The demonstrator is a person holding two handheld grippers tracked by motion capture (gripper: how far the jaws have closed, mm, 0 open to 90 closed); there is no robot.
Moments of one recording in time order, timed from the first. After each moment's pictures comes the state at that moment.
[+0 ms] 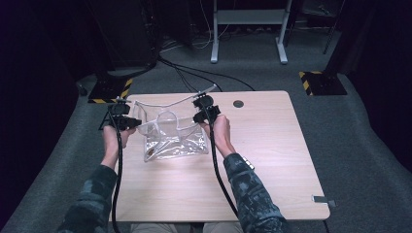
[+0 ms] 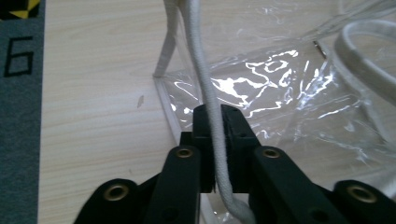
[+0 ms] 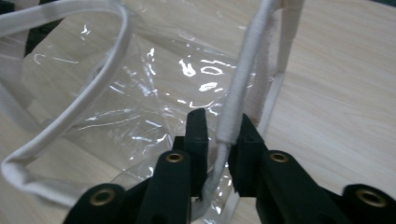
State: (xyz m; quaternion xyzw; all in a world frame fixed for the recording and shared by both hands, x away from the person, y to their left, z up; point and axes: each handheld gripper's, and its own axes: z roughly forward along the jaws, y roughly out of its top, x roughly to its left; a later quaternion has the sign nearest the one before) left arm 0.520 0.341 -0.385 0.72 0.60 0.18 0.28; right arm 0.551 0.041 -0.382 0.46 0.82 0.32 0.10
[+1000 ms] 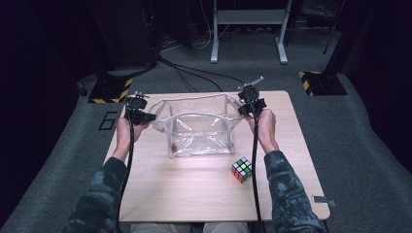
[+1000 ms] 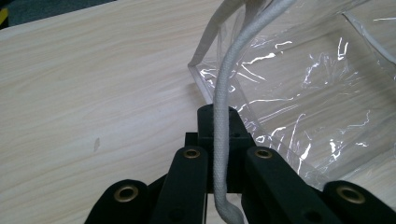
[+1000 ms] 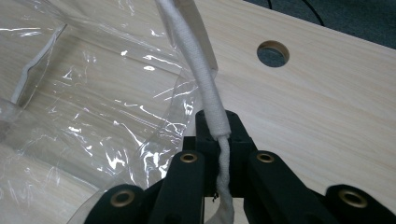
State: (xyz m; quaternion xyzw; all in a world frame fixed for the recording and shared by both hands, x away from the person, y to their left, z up) left arm 0.537 0.294 -0.374 0.77 0.53 0.17 0.30; right arm 0.547 -0.090 -0.354 0.52 0.79 0.28 0.18
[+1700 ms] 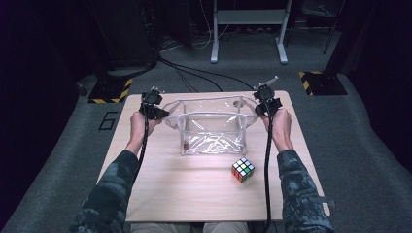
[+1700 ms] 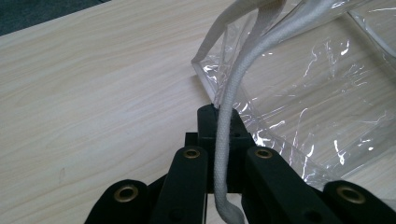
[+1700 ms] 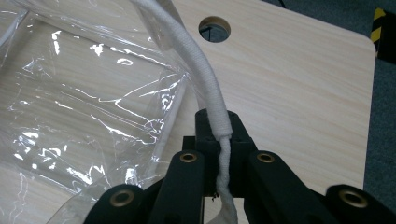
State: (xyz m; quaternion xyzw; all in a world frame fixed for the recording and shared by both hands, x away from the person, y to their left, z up) left arm 0.561 0.251 -0.374 0.80 0.50 0.16 0.28; right arm 0.553 -0.135 -0.359 0.55 0.78 0.23 0.20
